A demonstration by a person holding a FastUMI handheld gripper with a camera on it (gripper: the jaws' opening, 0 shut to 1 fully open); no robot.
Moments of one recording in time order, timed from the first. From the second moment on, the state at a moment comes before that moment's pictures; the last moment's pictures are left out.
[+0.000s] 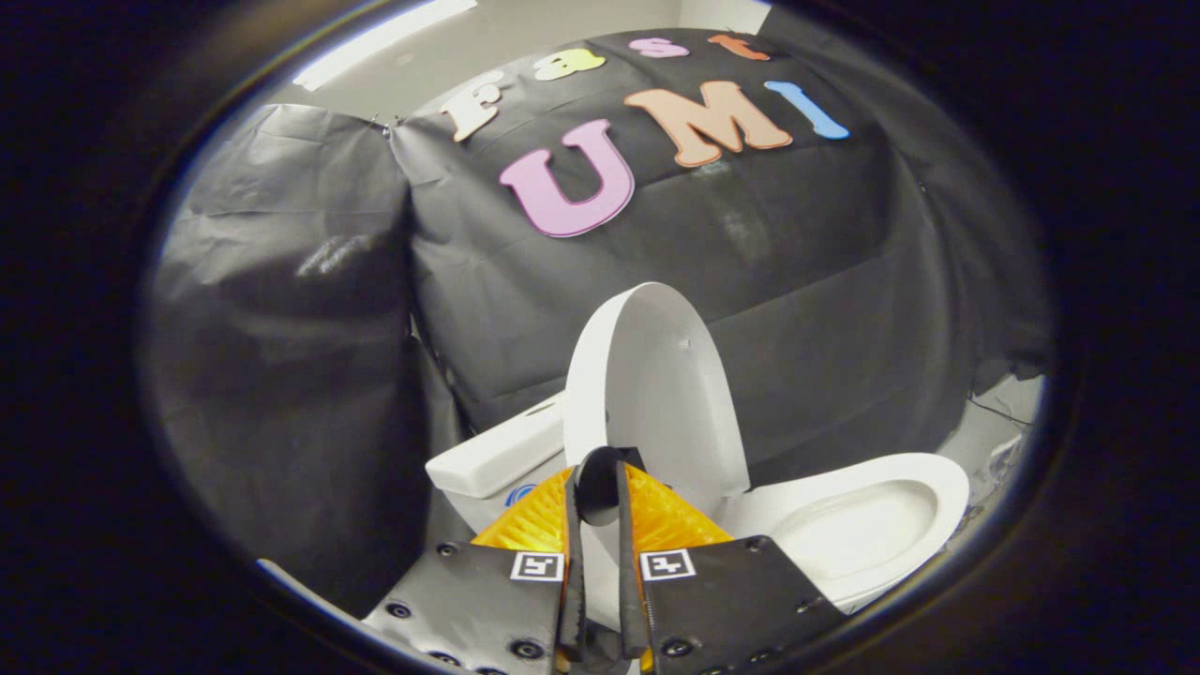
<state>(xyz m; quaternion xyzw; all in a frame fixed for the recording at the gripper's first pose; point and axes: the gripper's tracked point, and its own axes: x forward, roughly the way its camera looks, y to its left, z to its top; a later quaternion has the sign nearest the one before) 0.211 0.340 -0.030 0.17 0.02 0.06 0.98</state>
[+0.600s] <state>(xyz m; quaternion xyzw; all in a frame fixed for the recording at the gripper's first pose) 0.233 0.387 -0.034 0.17 0.03 0.12 0.98</state>
